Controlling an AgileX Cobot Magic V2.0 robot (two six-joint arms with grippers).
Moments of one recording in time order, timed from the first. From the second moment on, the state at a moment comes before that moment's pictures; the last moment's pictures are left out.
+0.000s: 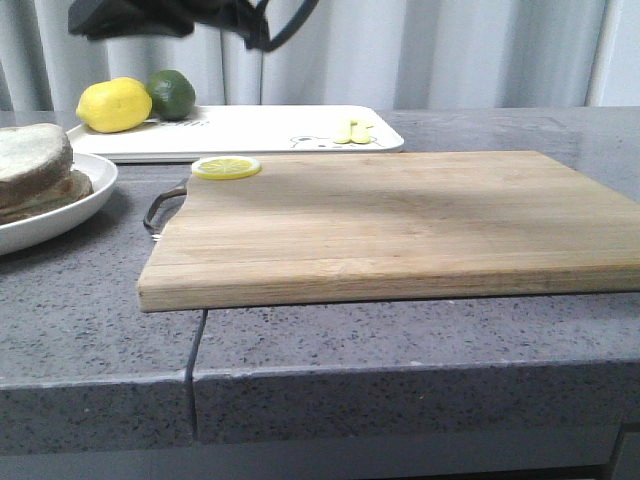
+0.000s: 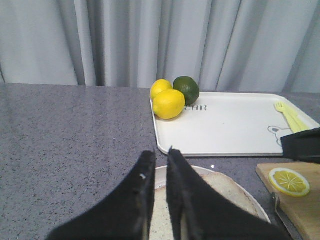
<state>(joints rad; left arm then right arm) -0.04 0.48 -0.57 0.01 0.32 -0.11 0.70 1.84 -1.46 1.42 0.41 -1.03</state>
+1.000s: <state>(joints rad) 0.14 1.09 -0.68 -0.05 0.44 -0.11 0.70 1.68 -1.46 1.17 0.63 -1.04</state>
